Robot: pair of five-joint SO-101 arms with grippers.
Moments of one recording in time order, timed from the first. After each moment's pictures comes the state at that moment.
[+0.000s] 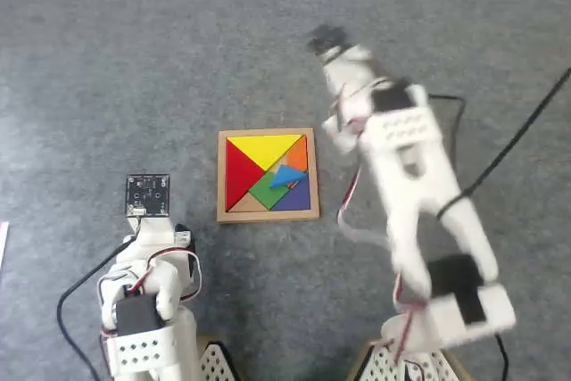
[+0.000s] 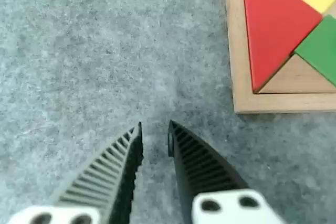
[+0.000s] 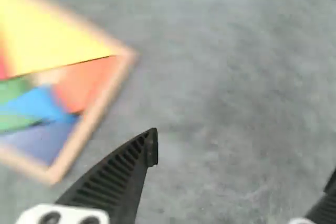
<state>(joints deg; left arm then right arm) -16.1 -103.0 97.1 72.0 -1.5 -21.8 -1.9 11.5 62.1 25.7</state>
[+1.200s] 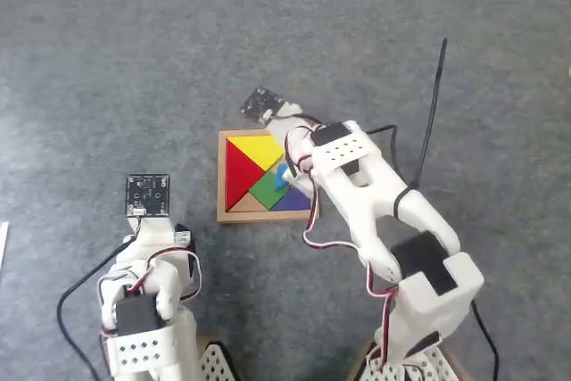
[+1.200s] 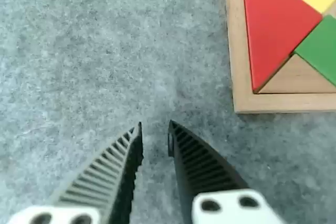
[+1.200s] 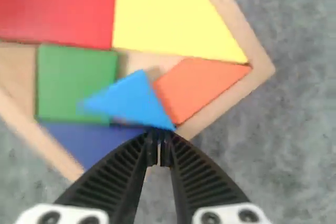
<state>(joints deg) -16.1 -103.0 97.1 72.0 -1.5 -30.2 11.6 18.0 47.6 26.4</state>
